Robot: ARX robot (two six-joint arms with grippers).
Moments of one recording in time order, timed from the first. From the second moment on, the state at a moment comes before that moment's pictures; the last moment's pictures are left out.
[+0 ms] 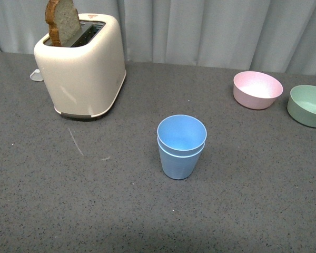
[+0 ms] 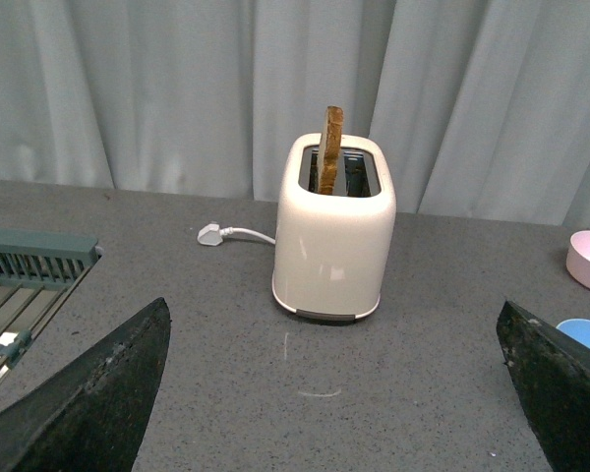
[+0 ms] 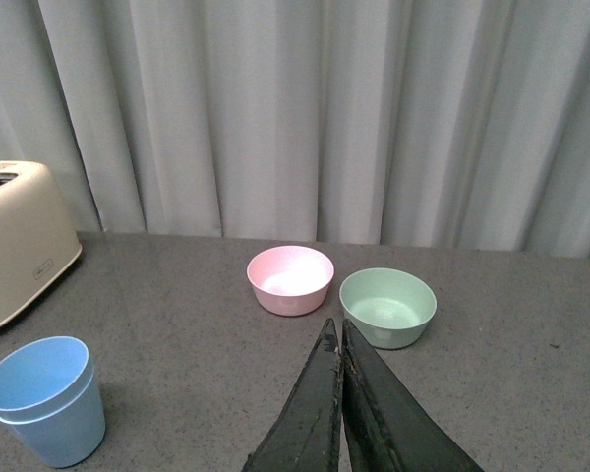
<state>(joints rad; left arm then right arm) 0.00 0.00 0.02 0.00 0.00 0.00 0.00 0.01 0.00 0.00 0.00 0.00</state>
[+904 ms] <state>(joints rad) 0.00 0.00 0.02 0.00 0.00 0.00 0.00 0.00 0.00 0.00 0.00 0.00</state>
